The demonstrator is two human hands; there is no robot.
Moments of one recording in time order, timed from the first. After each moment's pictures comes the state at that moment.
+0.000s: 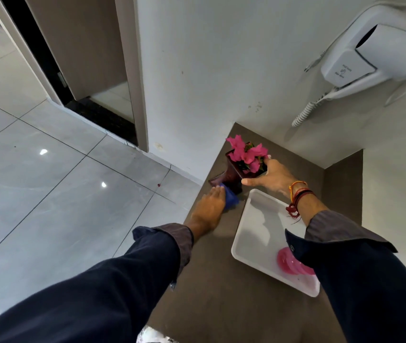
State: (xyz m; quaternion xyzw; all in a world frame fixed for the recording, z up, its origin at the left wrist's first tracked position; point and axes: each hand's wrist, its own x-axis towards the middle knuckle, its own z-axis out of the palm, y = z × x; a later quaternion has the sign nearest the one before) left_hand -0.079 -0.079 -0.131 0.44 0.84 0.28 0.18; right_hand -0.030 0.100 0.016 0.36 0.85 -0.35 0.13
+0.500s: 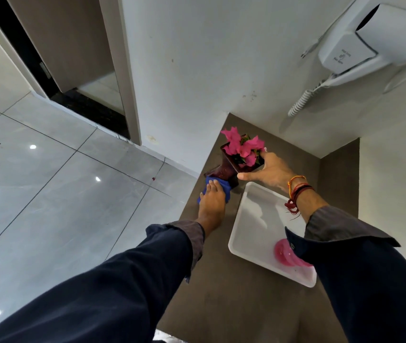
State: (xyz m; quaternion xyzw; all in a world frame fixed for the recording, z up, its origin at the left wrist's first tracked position) left_hand -0.062 -0.048 -0.141 0.34 0.87 0.22 0.26; right_hand -0.027 0.104 0.009 0.35 0.86 -0.35 0.12
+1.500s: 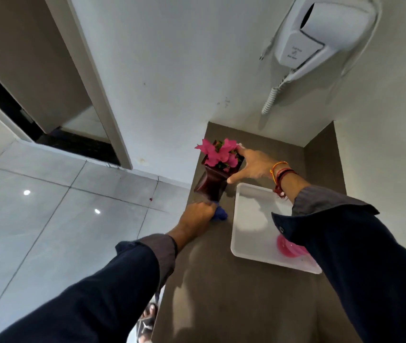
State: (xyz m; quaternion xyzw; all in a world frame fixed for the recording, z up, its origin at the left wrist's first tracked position) left_hand -0.094 -0.088 -0.122 0.62 0.76 0.14 0.16; right_hand -0.035 0.117 0.019 0.32 0.90 -0.23 0.19
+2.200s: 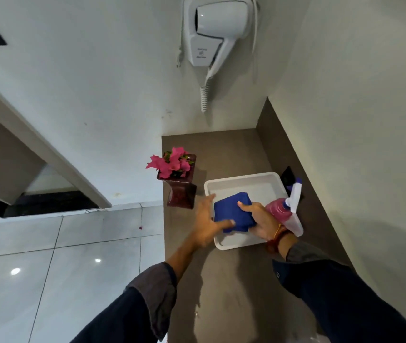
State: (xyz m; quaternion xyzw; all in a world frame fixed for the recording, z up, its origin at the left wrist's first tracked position) left_hand -0.014 -0.054 -0.090 0.41 0.66 0.42 0.48; right_hand 0.140 0.048 -0.098 0.51 0.32 -0.77 -0.20
